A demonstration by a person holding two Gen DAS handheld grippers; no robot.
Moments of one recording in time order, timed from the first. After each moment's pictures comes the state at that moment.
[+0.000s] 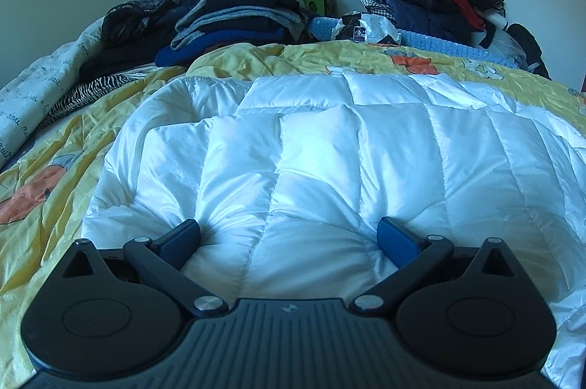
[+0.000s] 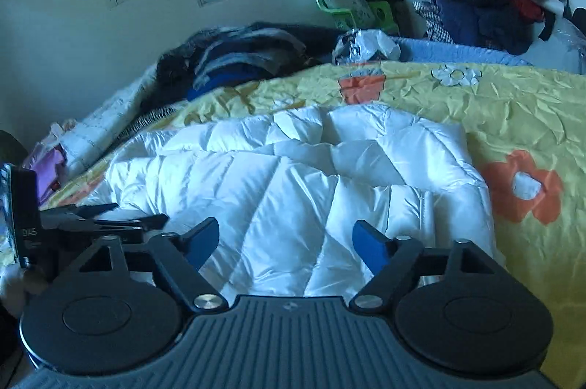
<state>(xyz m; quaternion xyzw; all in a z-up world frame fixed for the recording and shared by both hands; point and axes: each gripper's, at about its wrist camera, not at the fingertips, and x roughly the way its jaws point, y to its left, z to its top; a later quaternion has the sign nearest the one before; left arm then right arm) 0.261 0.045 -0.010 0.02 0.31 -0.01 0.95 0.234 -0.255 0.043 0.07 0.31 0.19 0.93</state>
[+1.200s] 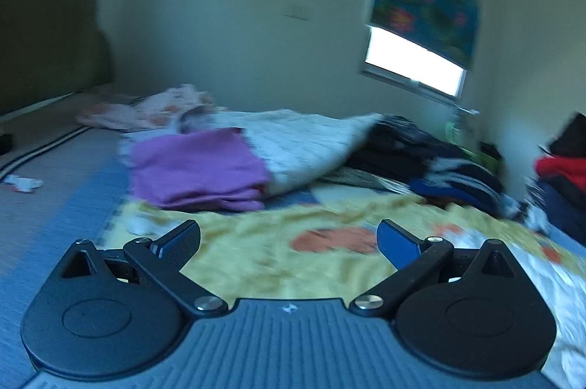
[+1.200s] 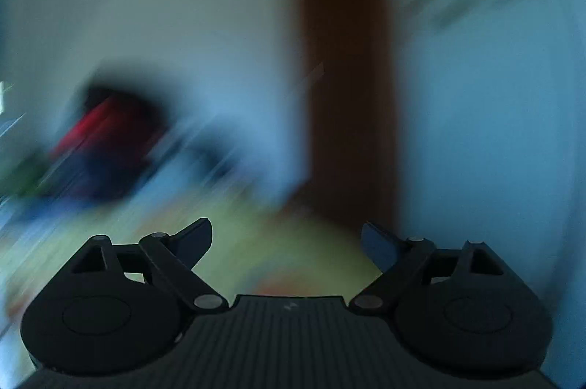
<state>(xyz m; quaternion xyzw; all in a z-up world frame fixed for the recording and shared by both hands) -0.014 0.275 0.090 -0.16 0.13 0.28 0.94 -0.089 -0.559 0.189 0.04 0.01 -0.45 0.89</state>
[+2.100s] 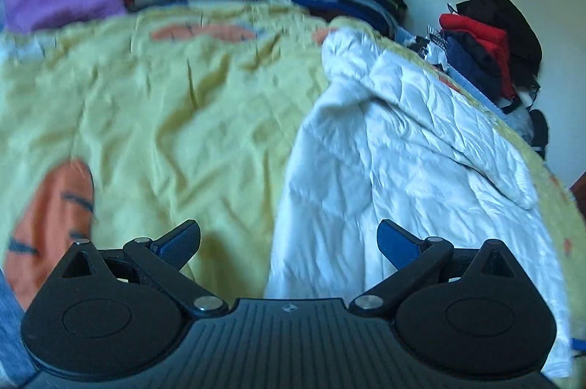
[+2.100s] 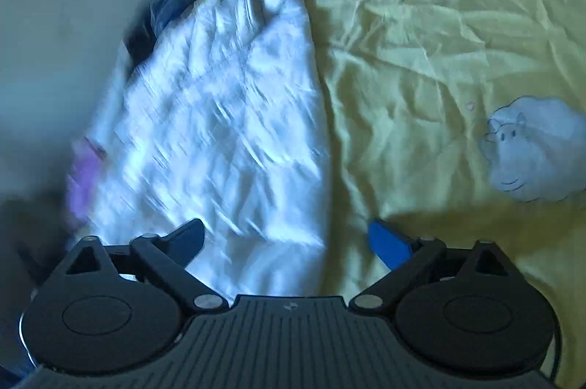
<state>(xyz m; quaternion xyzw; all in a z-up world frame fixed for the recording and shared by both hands) -0.009 0.198 0.009 -0.23 0.37 0.03 0.90 -0.012 -0.435 0.022 0.32 0.47 0.16 0.81</state>
